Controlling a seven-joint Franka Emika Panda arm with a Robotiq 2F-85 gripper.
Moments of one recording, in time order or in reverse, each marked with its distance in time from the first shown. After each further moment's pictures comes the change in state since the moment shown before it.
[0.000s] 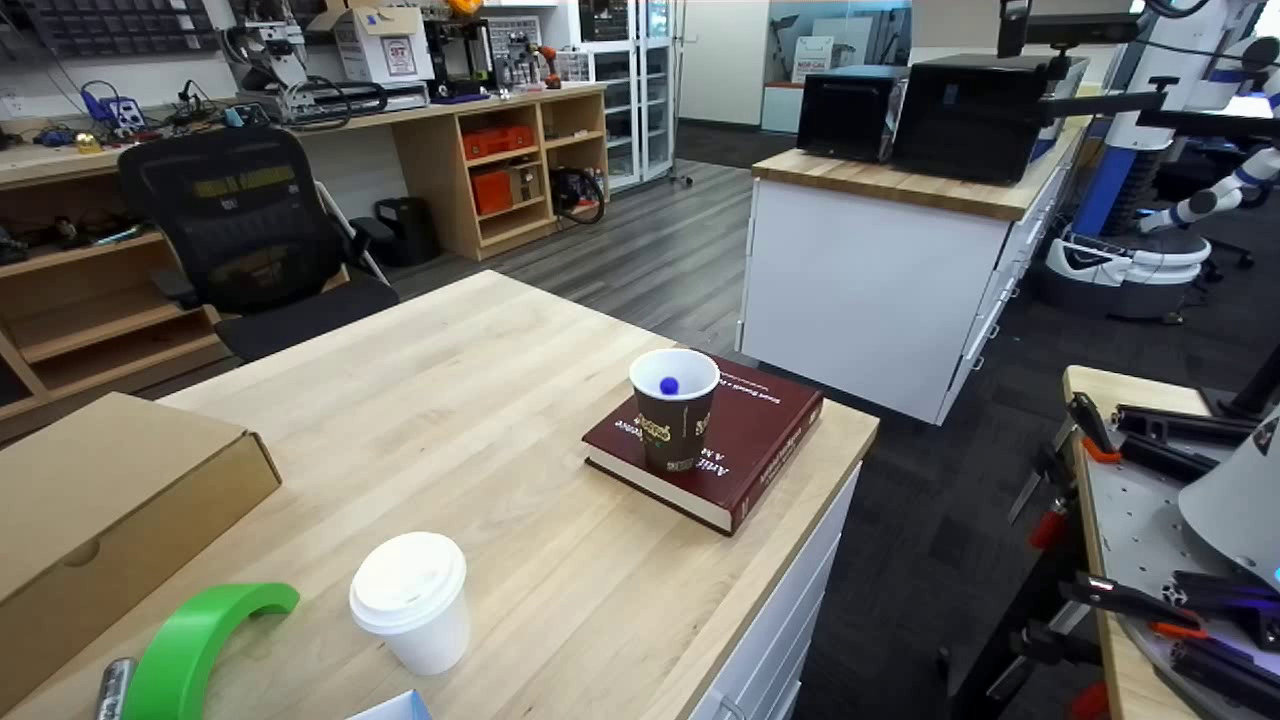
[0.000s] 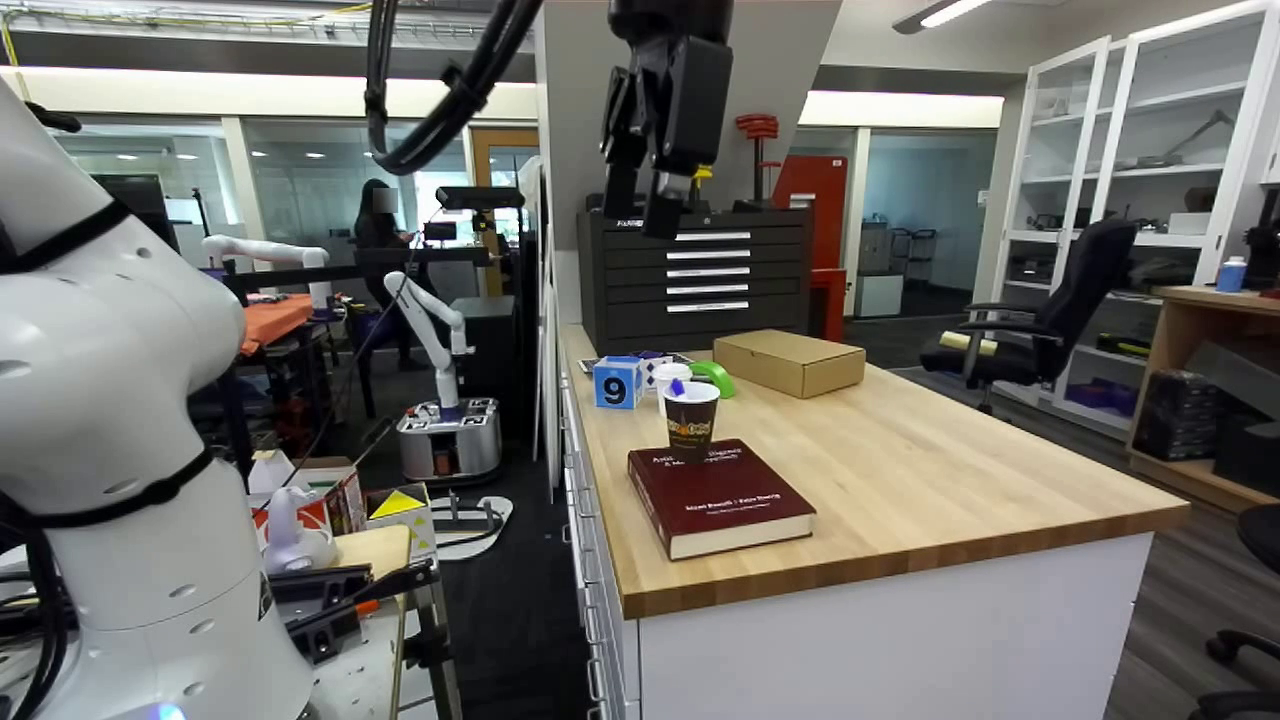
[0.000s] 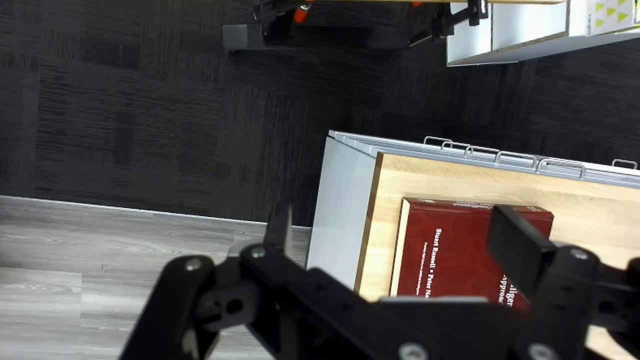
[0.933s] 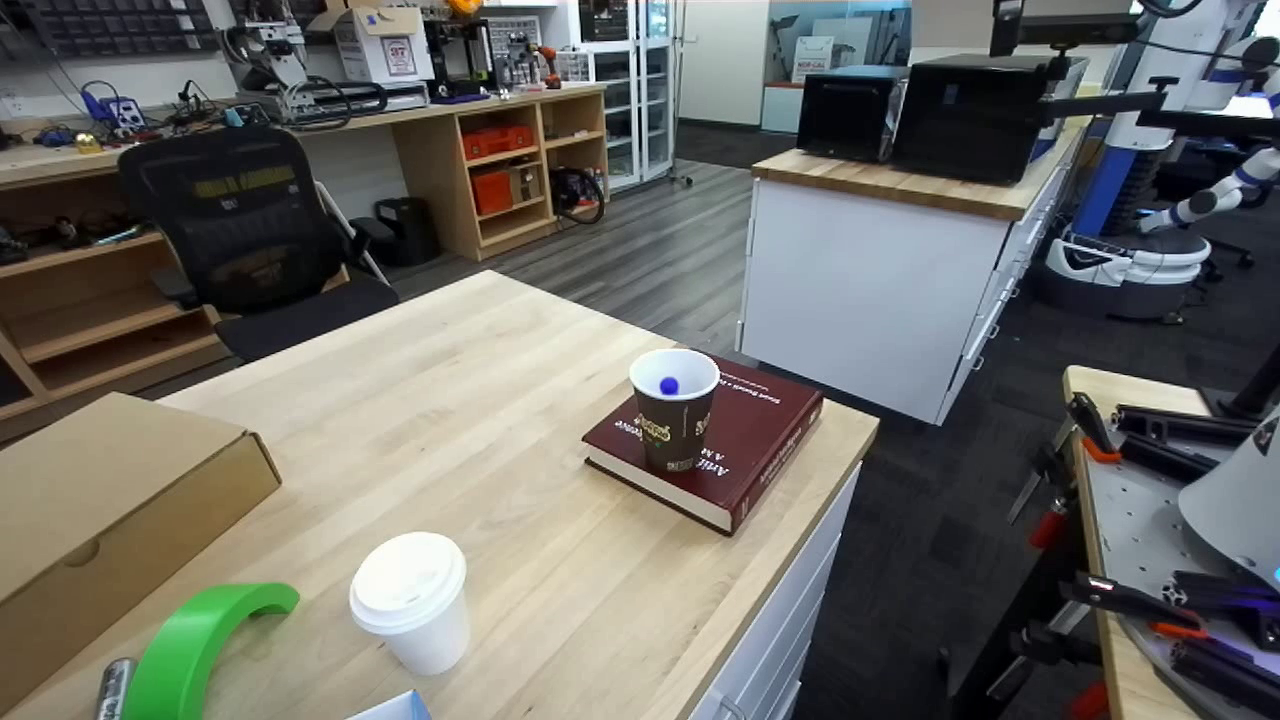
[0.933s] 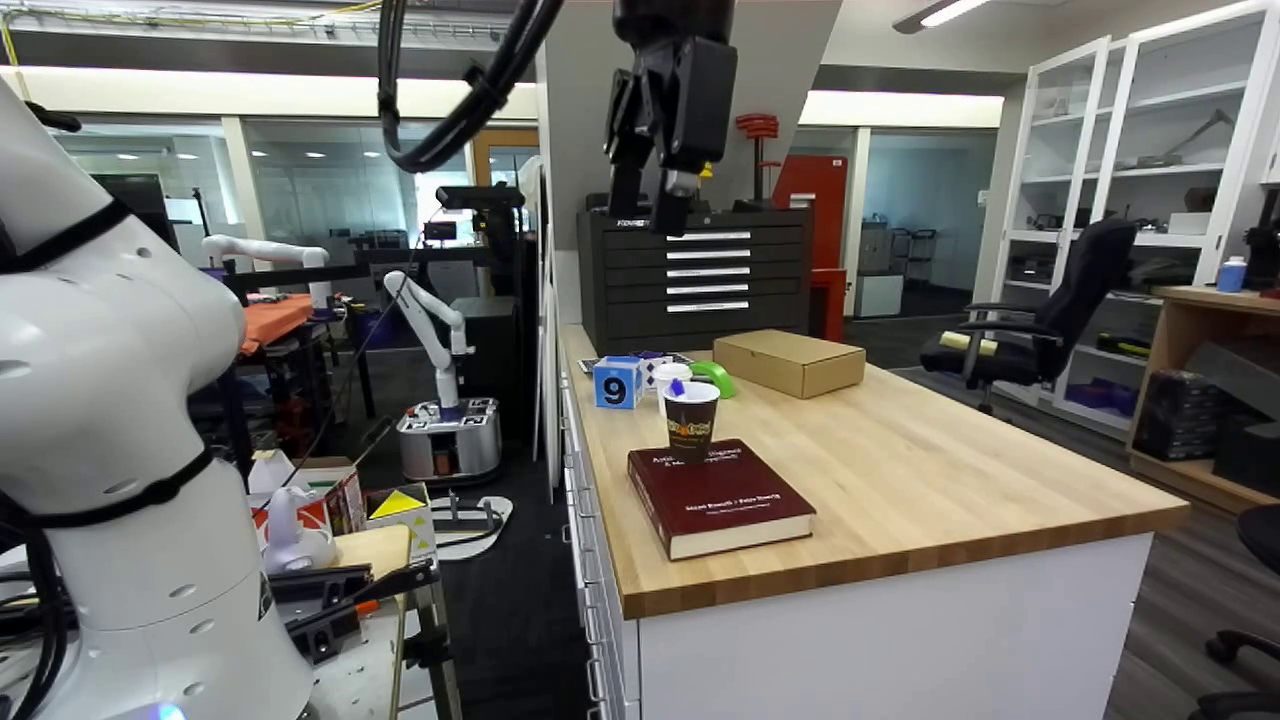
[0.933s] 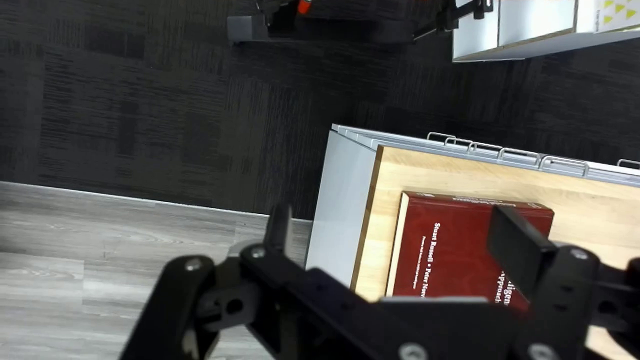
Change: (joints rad) arm 0.000 0.000 0.022 -0.002 -0.001 0.021 0.000
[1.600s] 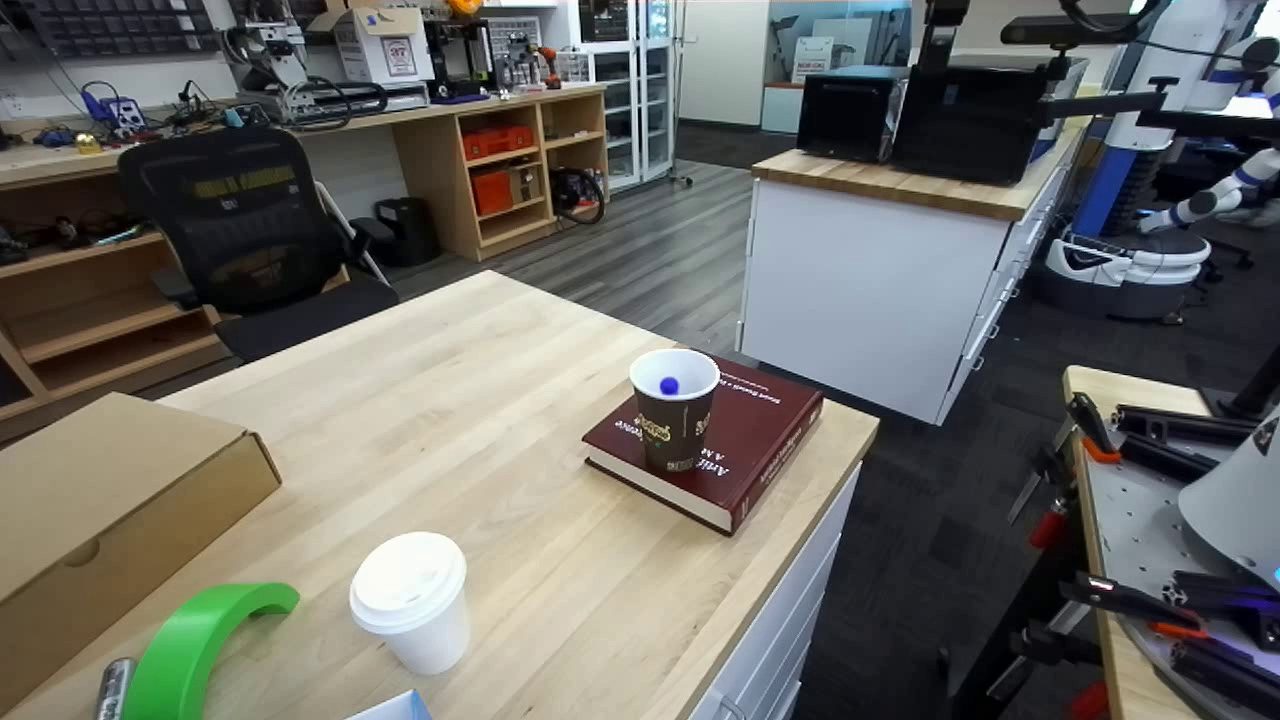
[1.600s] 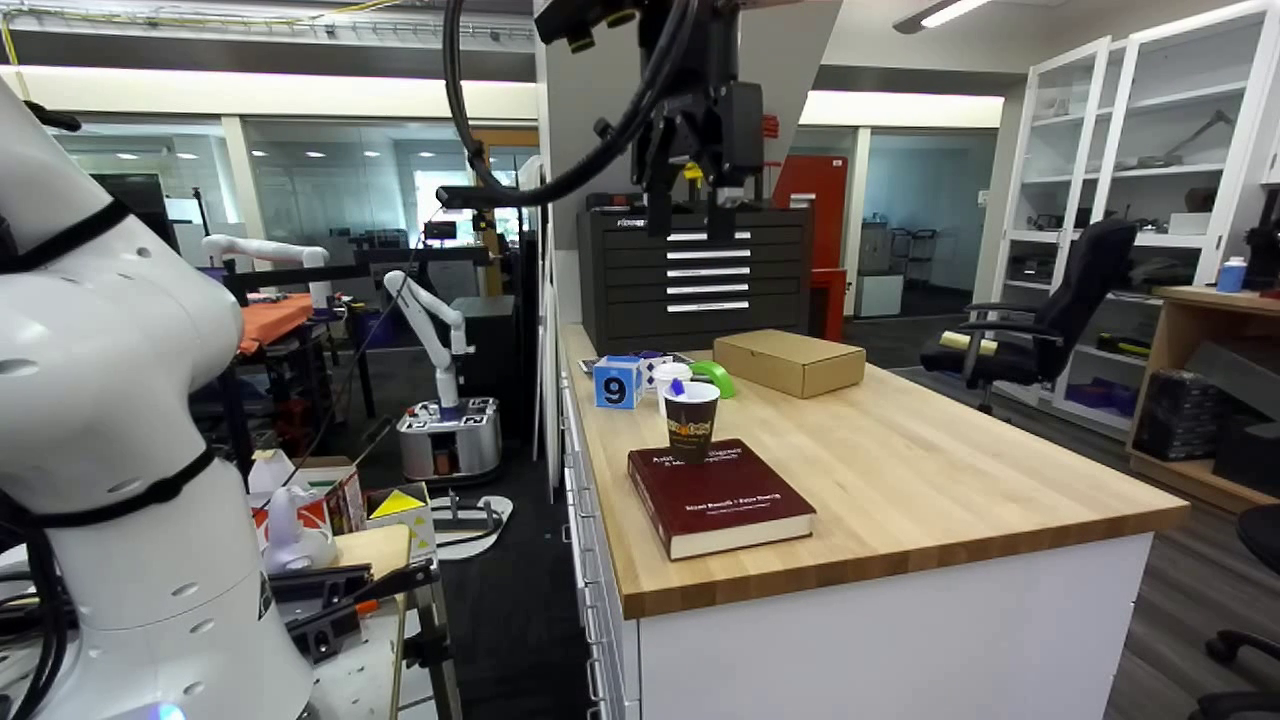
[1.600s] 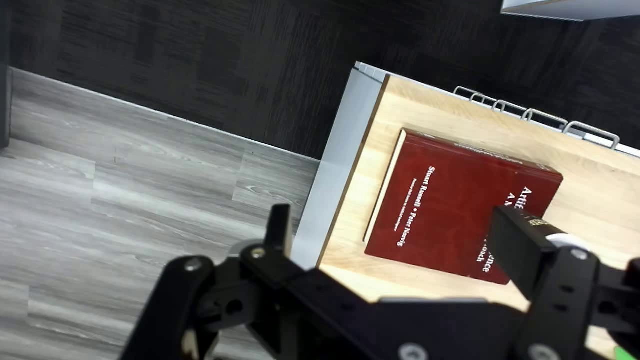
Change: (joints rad) arm 0.022 0.001 0.131 -0.066 -0.008 0.231 0.002
